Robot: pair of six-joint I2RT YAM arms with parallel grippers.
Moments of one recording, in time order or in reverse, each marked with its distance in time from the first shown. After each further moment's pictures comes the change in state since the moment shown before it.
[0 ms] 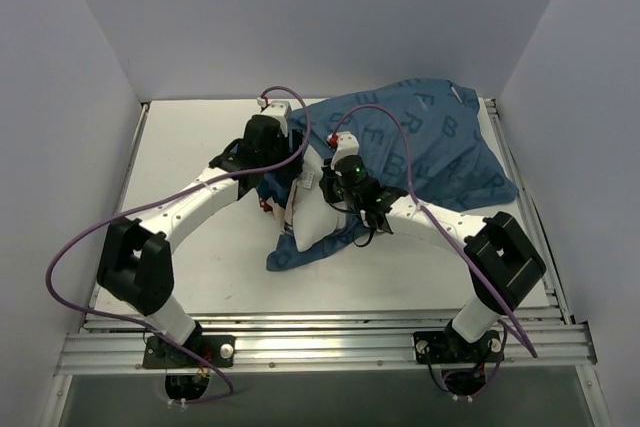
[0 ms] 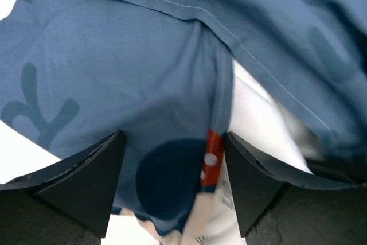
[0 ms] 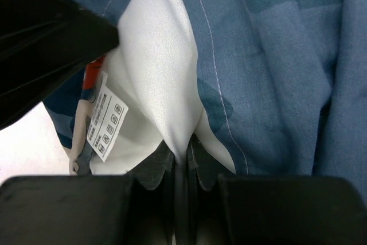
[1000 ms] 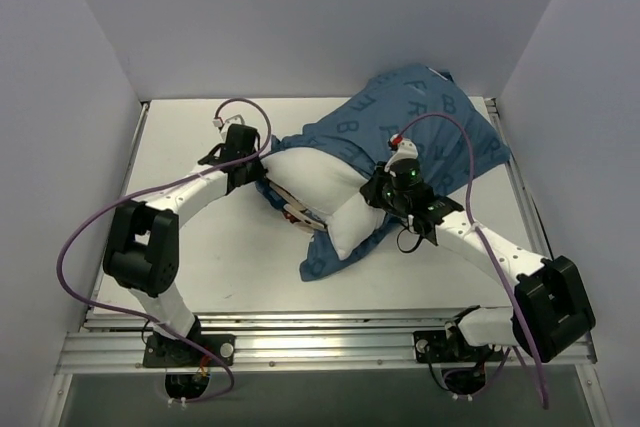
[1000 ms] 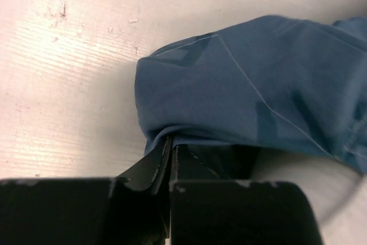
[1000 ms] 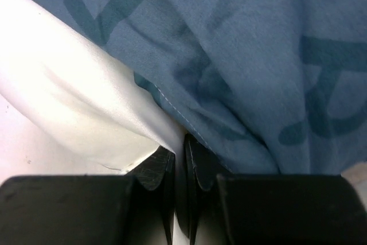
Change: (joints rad) left arm 0.173 0.095 -0.093 -0.007 -0.127 -0.304; right arm -0.224 -0.302 -0.226 -0.112 -0.137 0.177
